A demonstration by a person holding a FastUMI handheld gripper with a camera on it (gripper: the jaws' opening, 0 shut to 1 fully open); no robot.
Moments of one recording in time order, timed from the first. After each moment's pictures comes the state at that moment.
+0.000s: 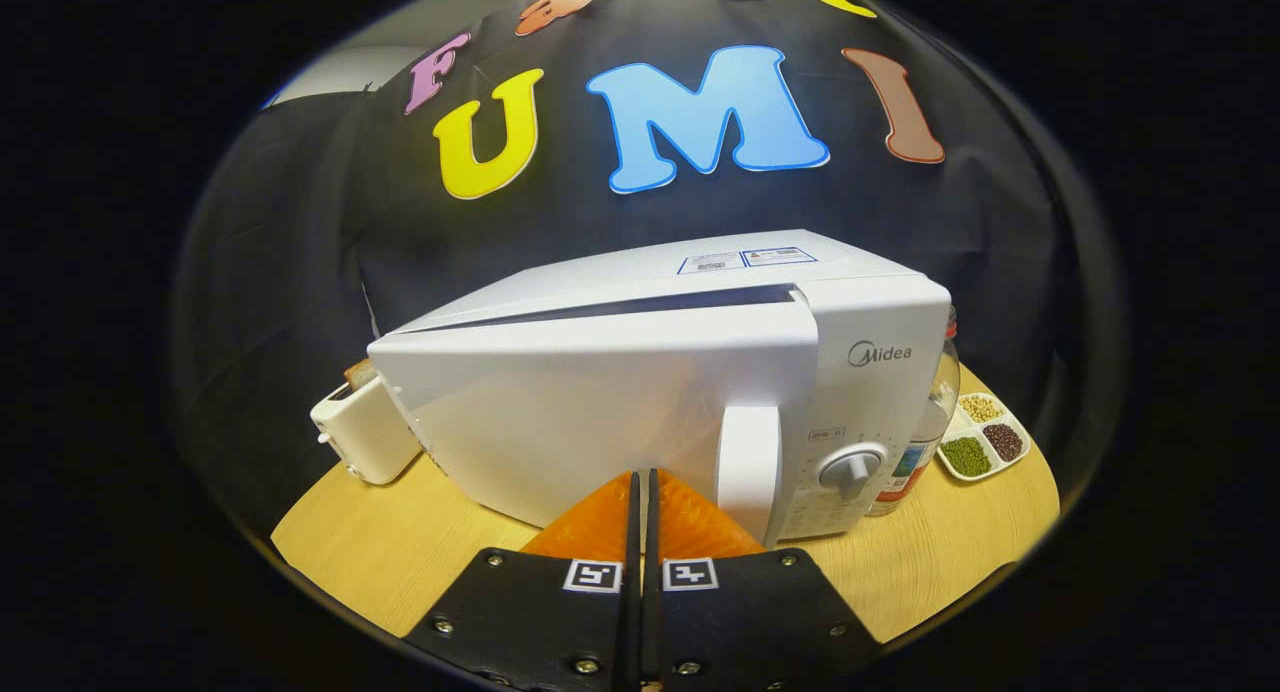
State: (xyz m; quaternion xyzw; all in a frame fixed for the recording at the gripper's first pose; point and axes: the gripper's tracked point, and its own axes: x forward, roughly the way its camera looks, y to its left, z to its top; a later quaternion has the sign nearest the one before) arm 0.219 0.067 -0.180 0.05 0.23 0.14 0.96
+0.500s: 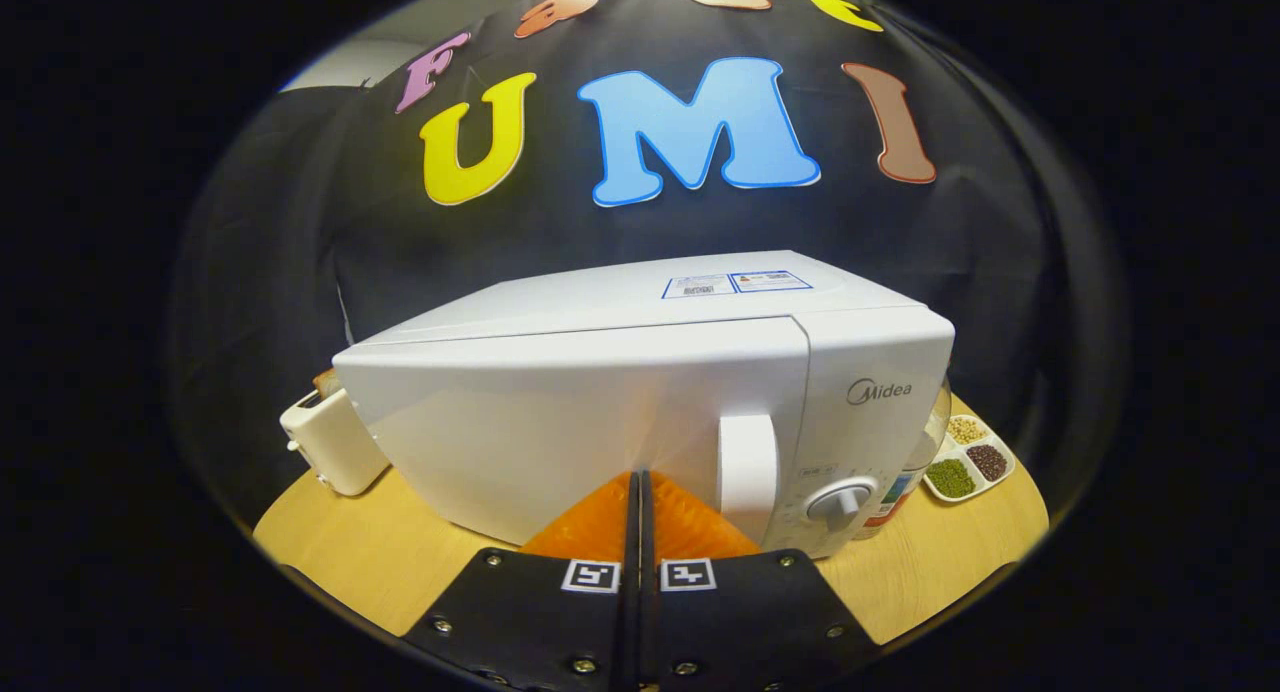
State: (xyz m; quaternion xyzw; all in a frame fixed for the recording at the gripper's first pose) arm 0.241 0.062 -0.180 0.04 0.22 0.10 0.97
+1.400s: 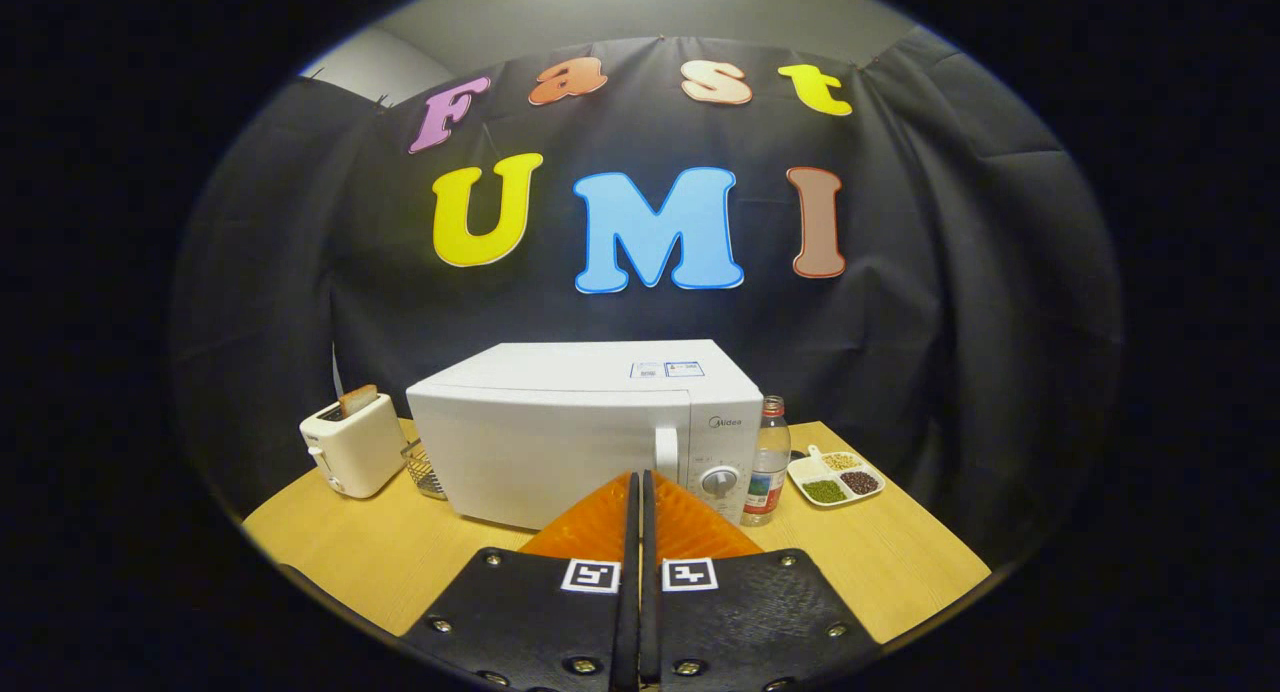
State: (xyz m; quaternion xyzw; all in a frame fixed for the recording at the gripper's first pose) arm 0.075 0.036 -0.070 -0.01 0.11 0.02 0.99
